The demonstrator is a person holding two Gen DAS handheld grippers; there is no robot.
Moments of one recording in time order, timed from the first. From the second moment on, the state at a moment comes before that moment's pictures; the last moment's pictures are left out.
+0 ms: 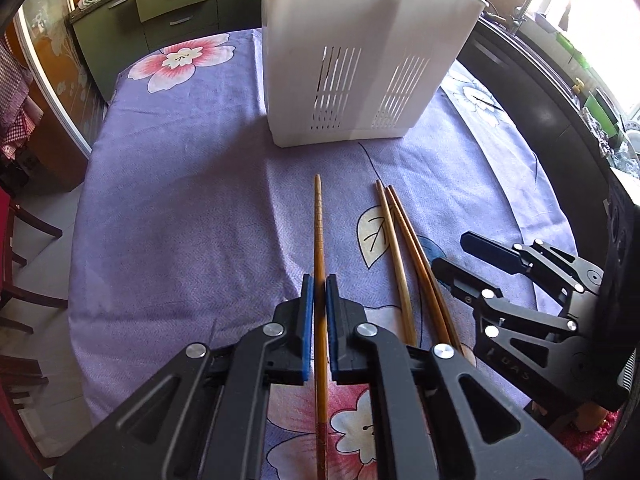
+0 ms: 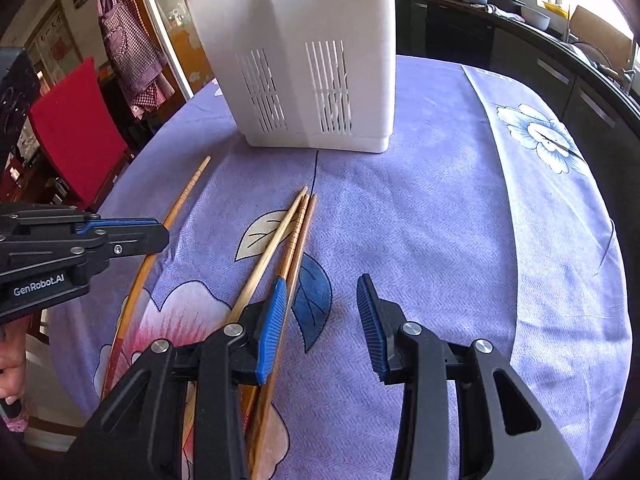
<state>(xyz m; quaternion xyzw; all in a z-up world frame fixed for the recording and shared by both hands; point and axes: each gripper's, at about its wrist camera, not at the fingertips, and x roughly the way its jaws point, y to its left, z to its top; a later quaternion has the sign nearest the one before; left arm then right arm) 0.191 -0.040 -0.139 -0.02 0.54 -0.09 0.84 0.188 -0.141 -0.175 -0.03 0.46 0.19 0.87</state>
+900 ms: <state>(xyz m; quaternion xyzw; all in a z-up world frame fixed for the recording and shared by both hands) 0.188 -0.032 -0.141 -0.04 0.54 -0.11 0.84 0.210 -0.104 -0.177 -0.09 0.47 0.18 0.86</state>
